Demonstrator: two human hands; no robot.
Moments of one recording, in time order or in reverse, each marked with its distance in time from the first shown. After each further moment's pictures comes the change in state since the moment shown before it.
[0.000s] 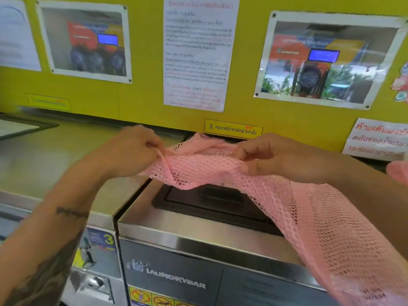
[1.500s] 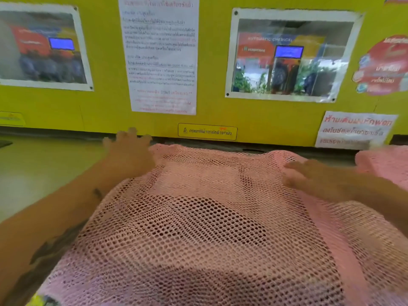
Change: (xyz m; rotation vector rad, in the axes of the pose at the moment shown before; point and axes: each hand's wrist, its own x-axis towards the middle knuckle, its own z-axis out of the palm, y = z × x) left_hand 0.097 -0.009 0.067 0.677 -0.032 -0.185; right_hand -0.073 0.134 -0.043 -0.594 0.053 0.733
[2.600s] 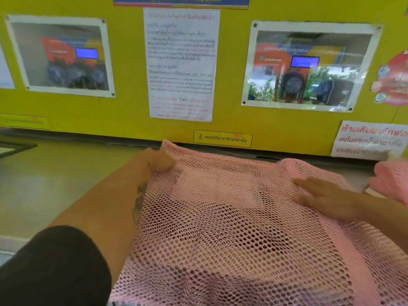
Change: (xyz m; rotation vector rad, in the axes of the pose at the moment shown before) left_hand 0.072 -0.019 0.044 -0.228 -0.430 0.075; right_hand 0.016 -0.004 0.032 0.030 -0.078 -0.042
